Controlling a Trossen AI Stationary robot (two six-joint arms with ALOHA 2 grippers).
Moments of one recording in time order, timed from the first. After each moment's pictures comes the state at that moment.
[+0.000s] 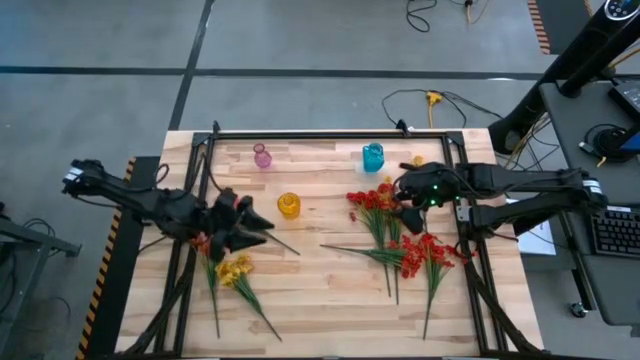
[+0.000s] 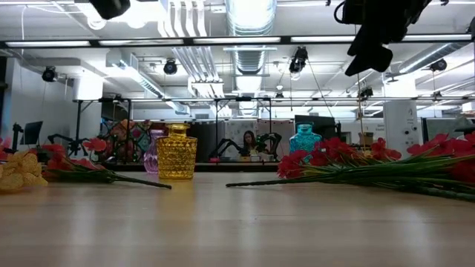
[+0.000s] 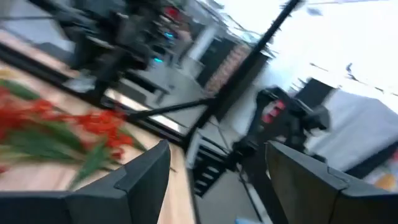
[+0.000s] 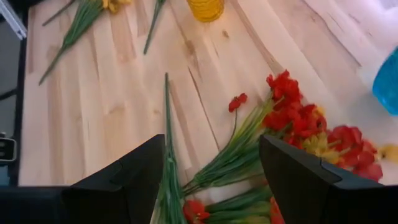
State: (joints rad) left arm -0.35 0.81 0.59 0.25 -0.11 -0.64; right arm -0.09 0.98 0.86 -0.66 -0.07 0.33
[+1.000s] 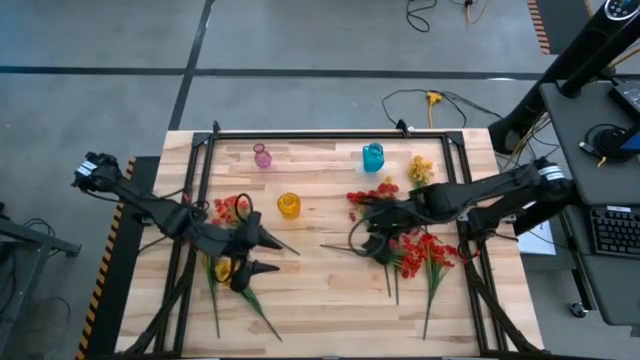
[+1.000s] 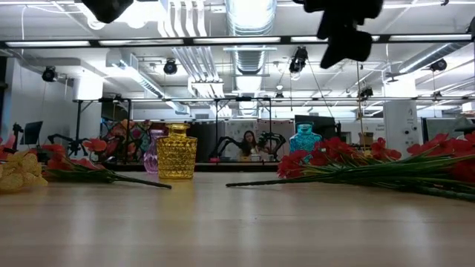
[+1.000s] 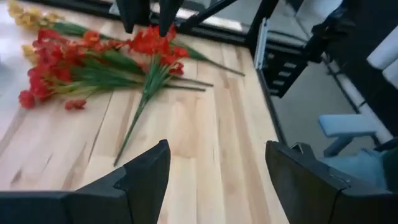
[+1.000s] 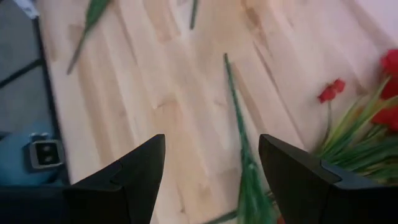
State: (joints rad) left arm -0.51 1.07 0.86 -0.29 -0.29 -0.47; right arm 0.17 1.43 1.19 -0.72 0.00 0.62
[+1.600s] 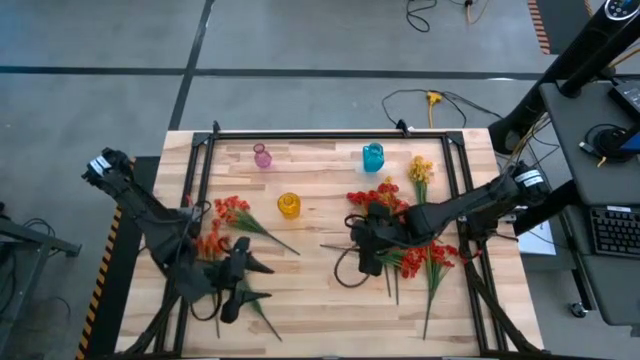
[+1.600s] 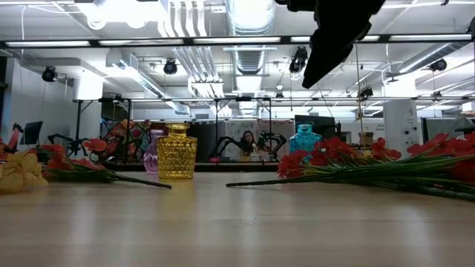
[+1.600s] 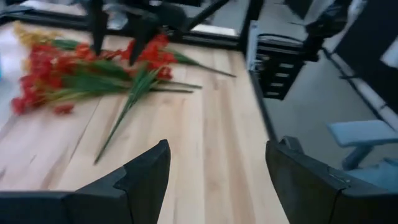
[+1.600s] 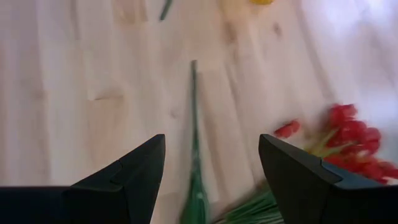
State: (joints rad) left arm -0.84 1.18 0.86 -0.22 -0.67 -0.57; right arm 0.31 1.59 1.22 -0.71 0.31 0.40
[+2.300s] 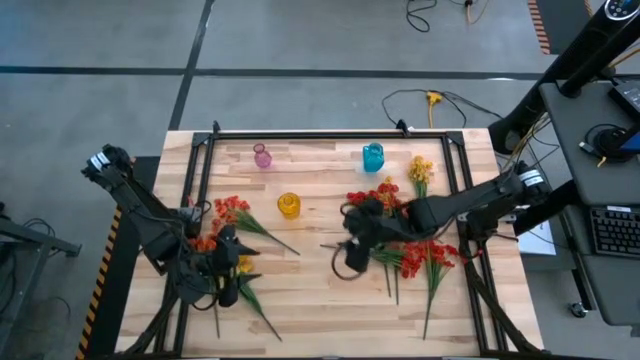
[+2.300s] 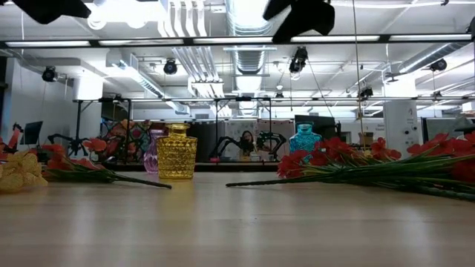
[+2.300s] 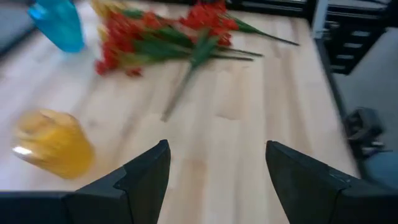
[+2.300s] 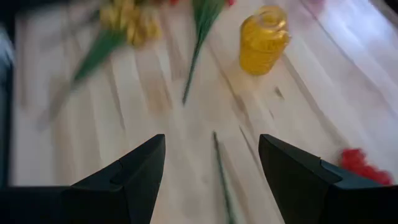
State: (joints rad) left arm -0.85 1.11 0.85 -0.57 -0.79 -0.73; right arm 0.27 1.59 1.39 -0.65 0.31 0.57
